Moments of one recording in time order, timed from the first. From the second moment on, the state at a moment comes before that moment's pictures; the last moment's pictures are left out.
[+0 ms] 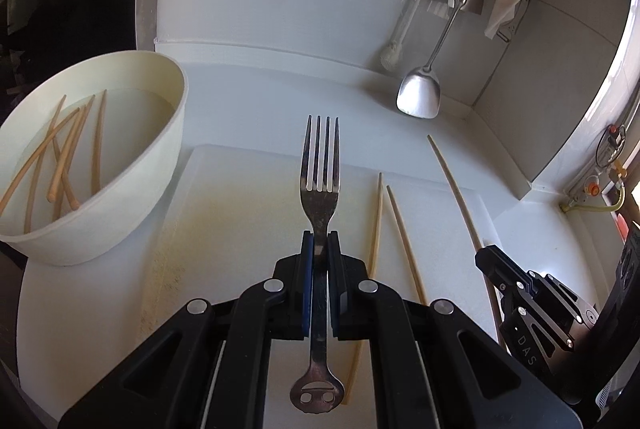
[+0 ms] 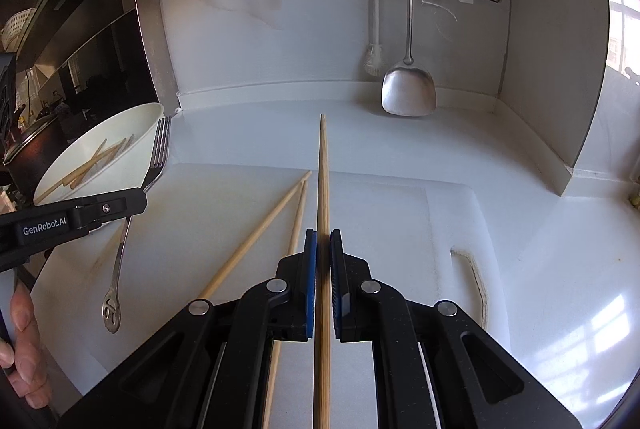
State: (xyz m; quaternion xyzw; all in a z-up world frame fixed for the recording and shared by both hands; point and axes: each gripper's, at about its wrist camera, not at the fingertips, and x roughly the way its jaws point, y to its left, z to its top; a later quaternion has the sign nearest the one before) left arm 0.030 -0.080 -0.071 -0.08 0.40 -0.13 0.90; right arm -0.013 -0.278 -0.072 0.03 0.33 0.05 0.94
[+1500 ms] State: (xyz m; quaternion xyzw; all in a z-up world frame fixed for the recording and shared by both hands) left arm 0.150 0.197 -0.063 -0.17 0.50 0.00 0.85; right arm 0.164 0.035 -0.043 0.03 0.48 0.28 0.83
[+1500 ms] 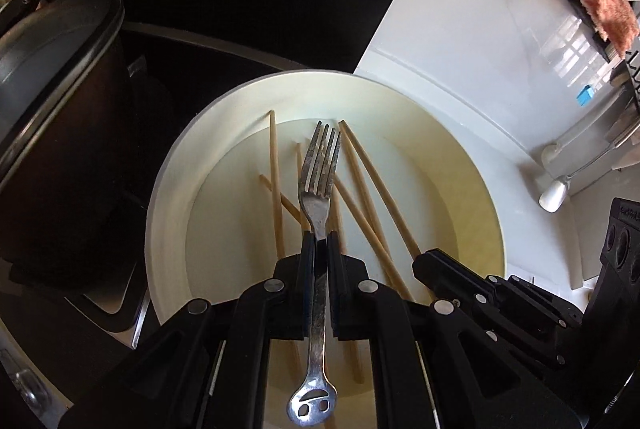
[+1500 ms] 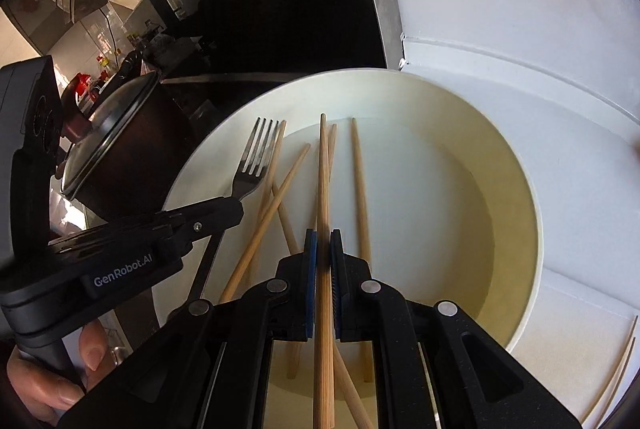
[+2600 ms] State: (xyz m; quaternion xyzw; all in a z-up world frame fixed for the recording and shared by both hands) left arm 0.102 0.198 -0.015 -0.11 0.48 0.04 0.87; right arm 0.097 -0.045 -0.002 0.05 0.44 0.17 0.88
